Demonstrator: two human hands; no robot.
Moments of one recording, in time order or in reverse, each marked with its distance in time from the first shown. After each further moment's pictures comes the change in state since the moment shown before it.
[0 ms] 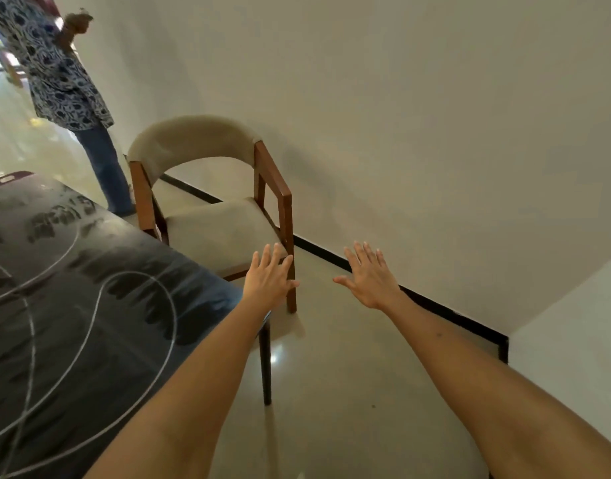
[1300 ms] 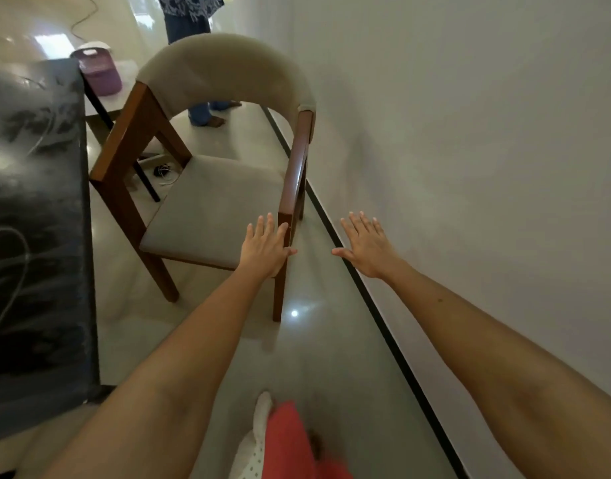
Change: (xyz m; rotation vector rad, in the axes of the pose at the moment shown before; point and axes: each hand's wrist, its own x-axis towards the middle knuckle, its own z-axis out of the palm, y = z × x) left_hand 0.410 0.013 0.056 -0.244 -0.194 -0.644; right_hand 0.496 0.188 0.024 -0.144 -0.185 -0.678
